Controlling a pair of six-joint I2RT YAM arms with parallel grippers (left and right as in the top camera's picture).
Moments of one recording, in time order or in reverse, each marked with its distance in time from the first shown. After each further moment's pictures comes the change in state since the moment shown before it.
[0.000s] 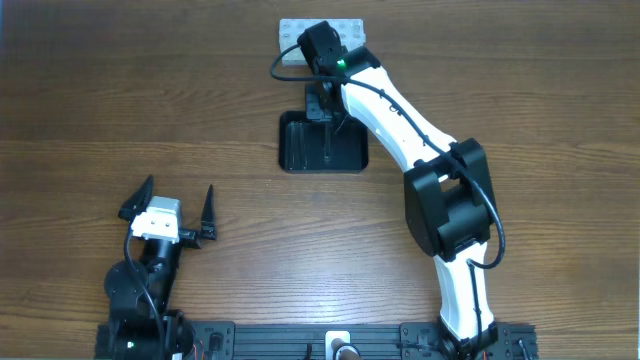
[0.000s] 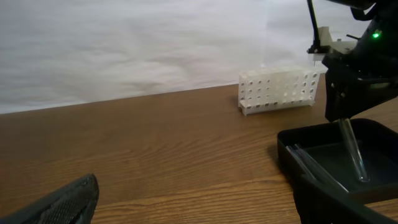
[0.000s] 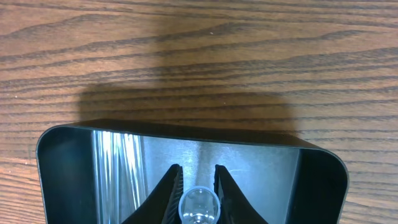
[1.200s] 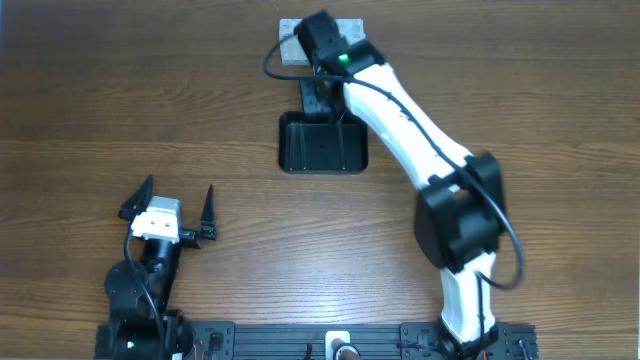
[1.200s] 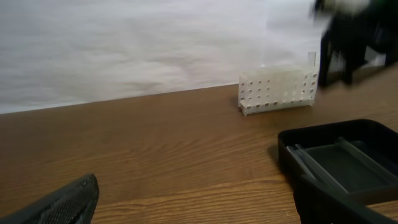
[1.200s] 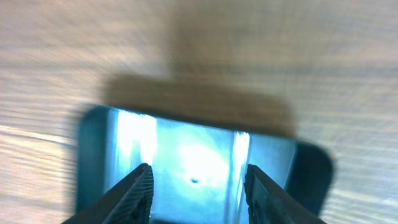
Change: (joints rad) left arm 0.000 0.000 0.000 0.000 0.000 0.000; right arm 0.014 -0.095 0.044 -0.010 0.005 -0.106
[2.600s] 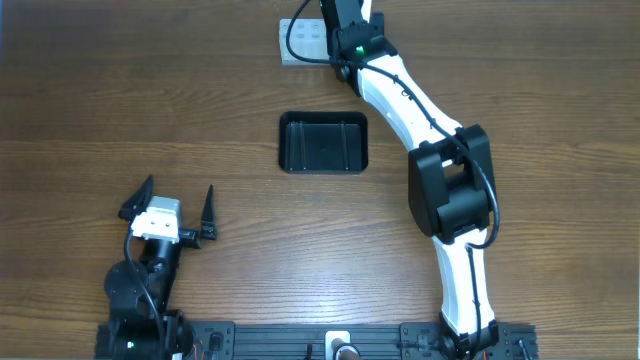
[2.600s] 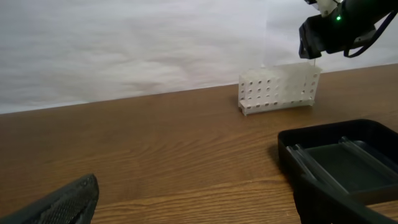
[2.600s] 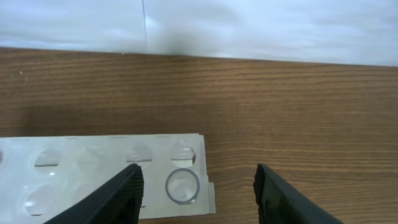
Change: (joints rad) left arm 0.000 0.000 0.000 0.000 0.000 0.000; right arm -0.110 0.187 0.027 0.591 0.423 -0.135
